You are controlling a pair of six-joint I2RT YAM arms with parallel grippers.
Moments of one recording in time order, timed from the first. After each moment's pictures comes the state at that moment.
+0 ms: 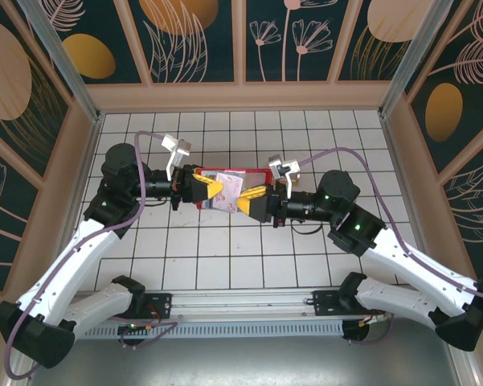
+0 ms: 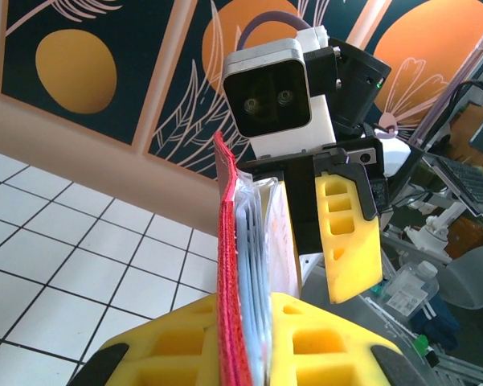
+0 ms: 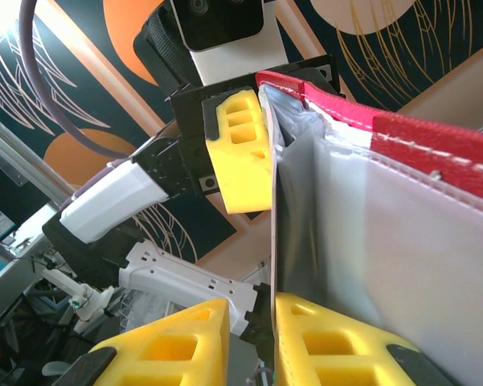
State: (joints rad) left arm -0.45 0.99 0.98 0.00 1.11 -0.42; right arm 0.90 0.90 0.89 0.06 -0.61 0.65
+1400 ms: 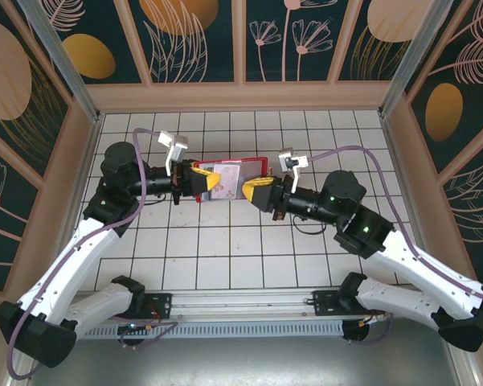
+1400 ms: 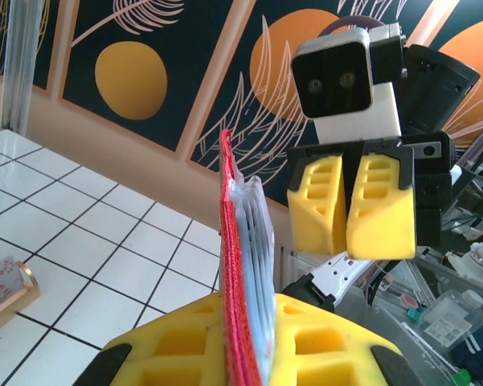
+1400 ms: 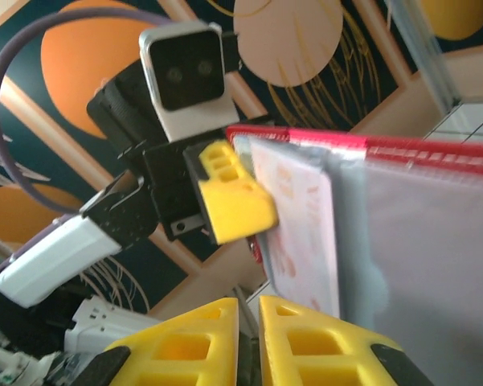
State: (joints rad) left arm -0.43 1.00 0.98 -0.01 1.03 -0.41; right arm 0.92 0.88 0.95 -0.05 -0.35 0.64
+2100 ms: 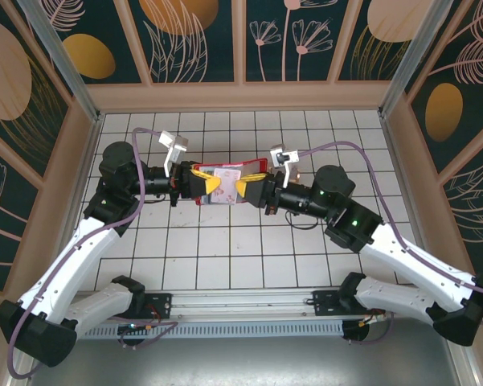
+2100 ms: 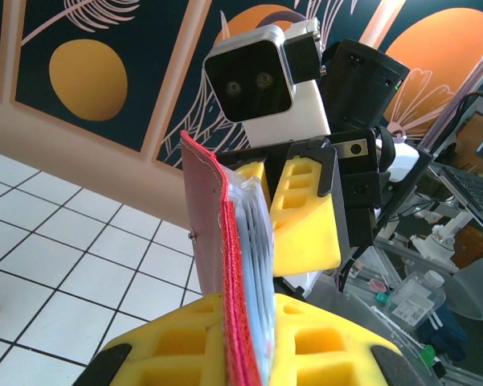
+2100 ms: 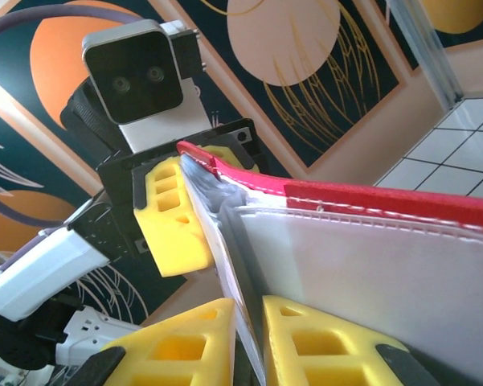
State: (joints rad) left arm -0.43 1.00 0.98 0.05 1.12 -0.45; right arm 0.91 0.95 0.95 0.02 -0.39 0.66
